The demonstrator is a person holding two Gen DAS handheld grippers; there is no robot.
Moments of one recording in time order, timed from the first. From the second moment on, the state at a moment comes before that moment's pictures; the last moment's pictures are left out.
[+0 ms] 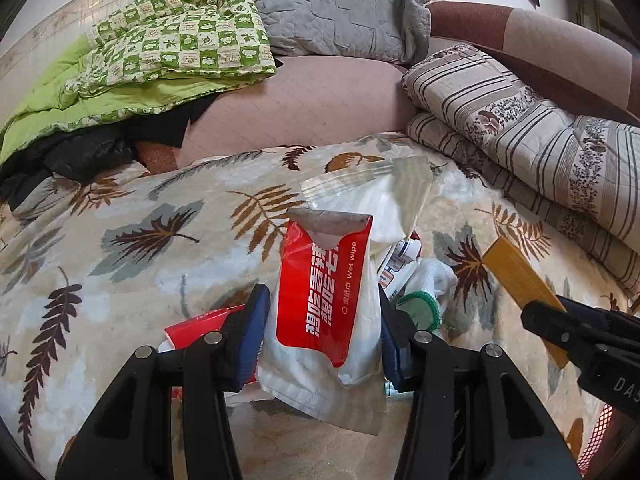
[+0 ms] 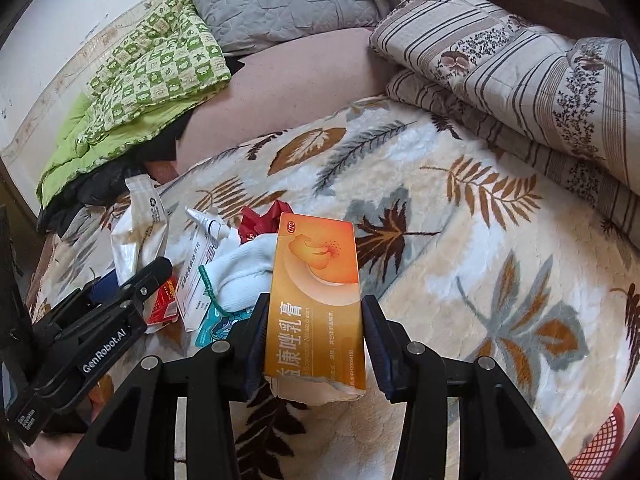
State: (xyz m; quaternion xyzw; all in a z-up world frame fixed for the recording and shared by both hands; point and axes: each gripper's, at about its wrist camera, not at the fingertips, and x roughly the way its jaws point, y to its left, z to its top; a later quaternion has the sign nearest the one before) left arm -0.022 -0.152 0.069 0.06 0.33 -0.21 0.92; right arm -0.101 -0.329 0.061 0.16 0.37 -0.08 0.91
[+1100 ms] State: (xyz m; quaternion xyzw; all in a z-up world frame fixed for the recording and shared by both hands) left arm -0.035 -0.162 0.077 0.10 0.29 -0.20 0.93; right arm -0.104 -0.334 0.062 0.16 0.37 -0.09 0.91
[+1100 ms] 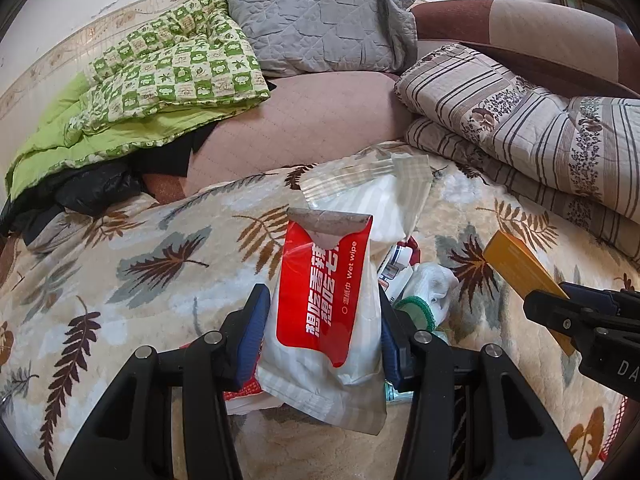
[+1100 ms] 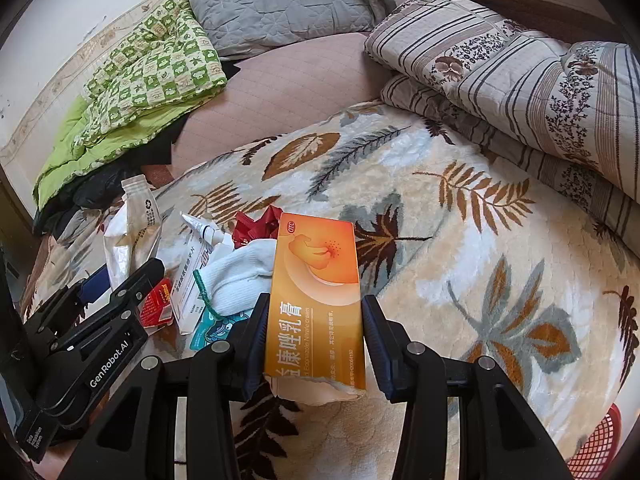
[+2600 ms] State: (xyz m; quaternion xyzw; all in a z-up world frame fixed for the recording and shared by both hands) left arm -0.280 -0.370 0.041 0.17 0.40 -0.62 0.66; right arm -0.456 -0.499 0.040 0.38 0.29 -0.28 0.83
